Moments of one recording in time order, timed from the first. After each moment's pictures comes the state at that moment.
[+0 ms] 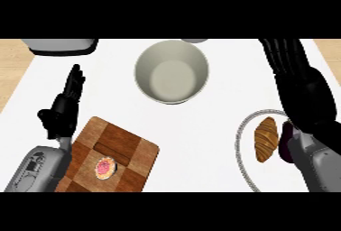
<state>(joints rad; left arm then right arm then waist) -0.28 0.32 -0.13 -1.30 0.14 0.30 -0.15 -0.42 -0.32 0.14 -1.72 -0.16 -0.03 -0.19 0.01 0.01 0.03</state>
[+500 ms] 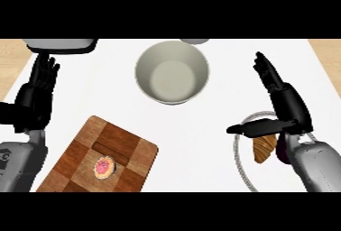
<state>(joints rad) -0.30 0.40 -0.02 -1.38 0.23 0.23 -0.12 -0.32 -0.35 0.17 -1.50 -0.06 -0.08 -0.08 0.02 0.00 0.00</state>
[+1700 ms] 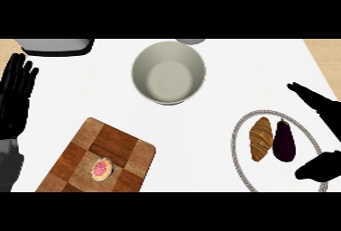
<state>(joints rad) -0.22 0.46 0.08 -1.46 0.30 0.14 -0.08 -0.19 -0.82 0.21 -1.94 0.17 0.30 0.68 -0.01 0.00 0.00</state>
